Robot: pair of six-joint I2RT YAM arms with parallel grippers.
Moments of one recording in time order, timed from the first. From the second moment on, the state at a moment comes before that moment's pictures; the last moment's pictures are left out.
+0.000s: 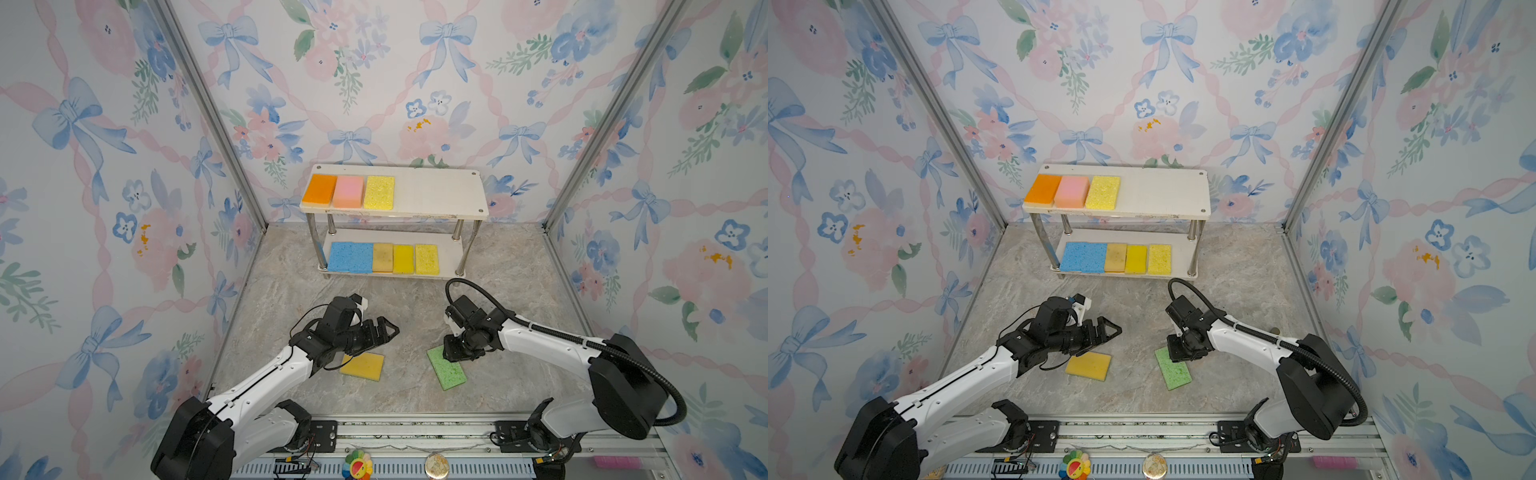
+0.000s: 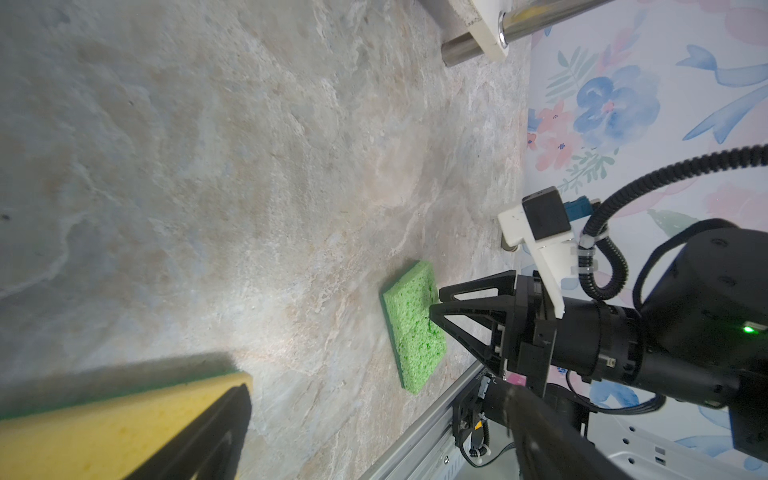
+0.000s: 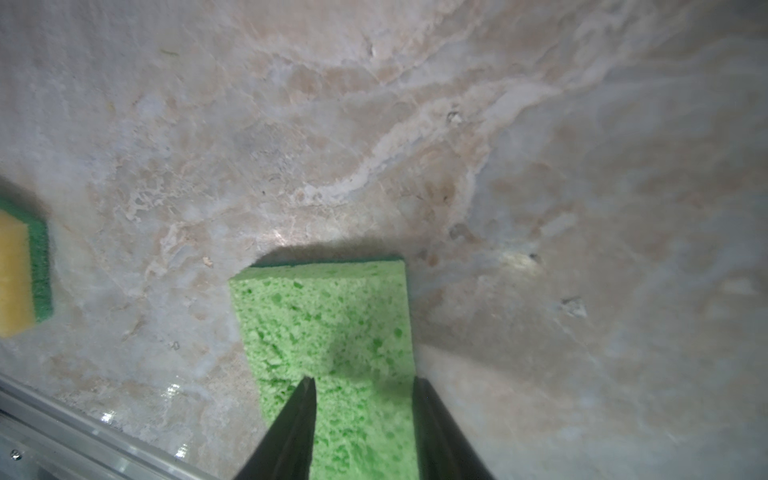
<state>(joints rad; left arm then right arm) -0.56 1.06 0.56 -0.23 0.41 -0.89 0.71 1.46 0.82 -0.67 -0.13 0.51</state>
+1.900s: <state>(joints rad) -0.75 1.32 0.62 0.43 0.52 -1.16 0.63 1.24 1.08 -0.75 -0.34 0.56</state>
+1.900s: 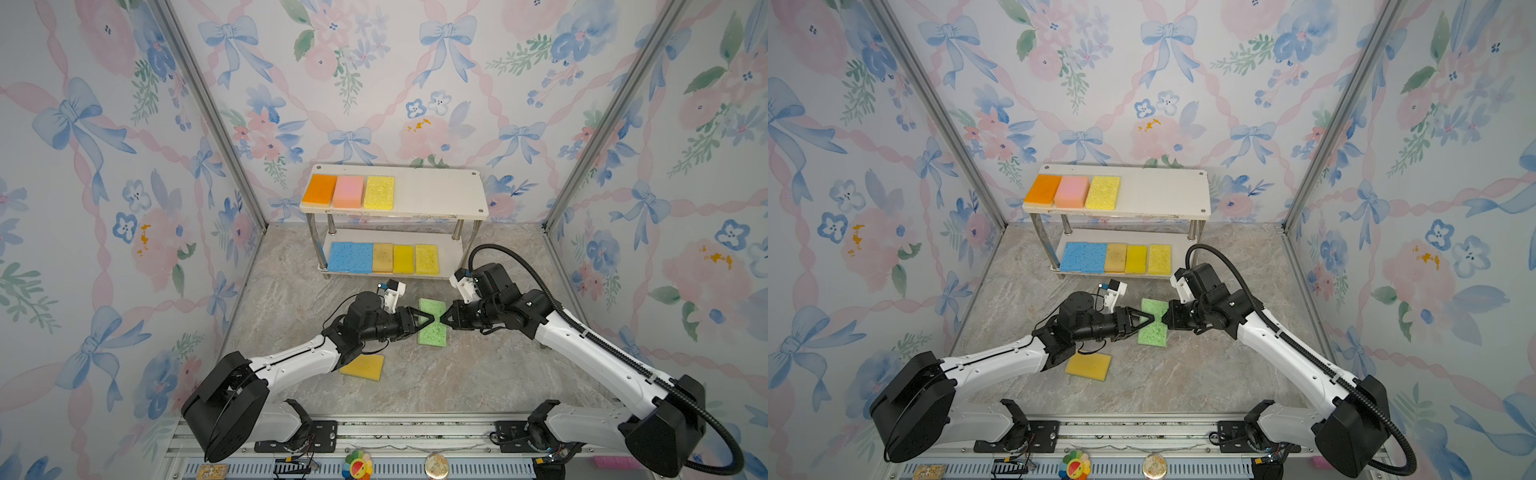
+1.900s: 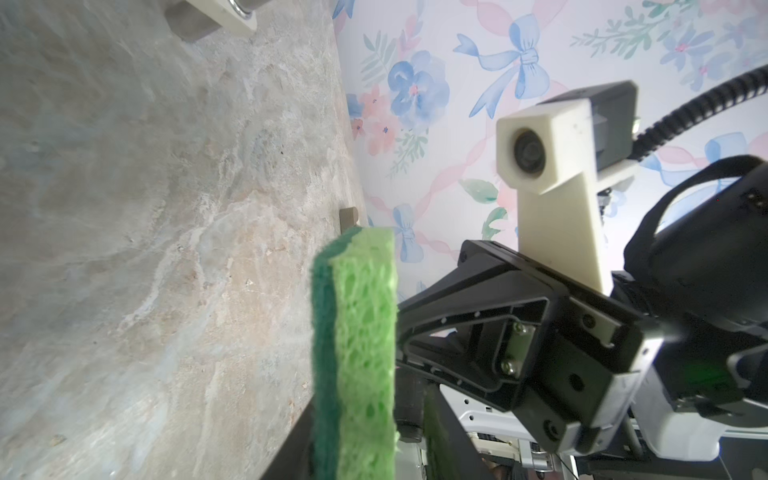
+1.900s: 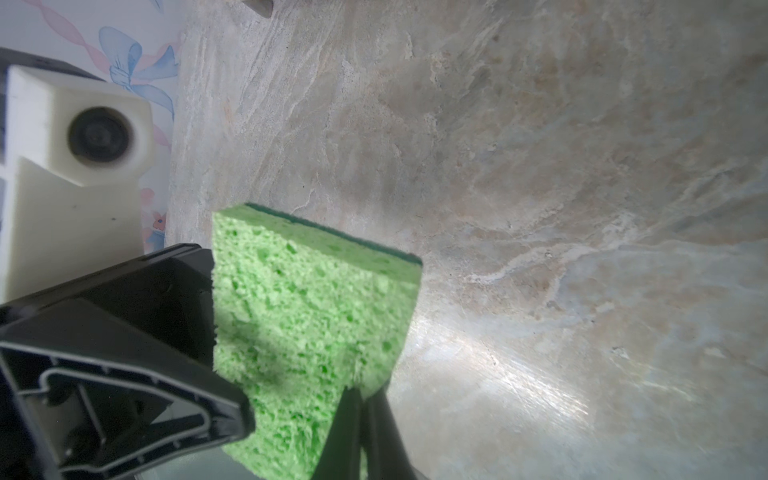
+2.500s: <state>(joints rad) -0.73 1.26 0.62 0.44 0.47 -1.16 0.64 1.11 1.08 -0.79 -0.41 0.69</state>
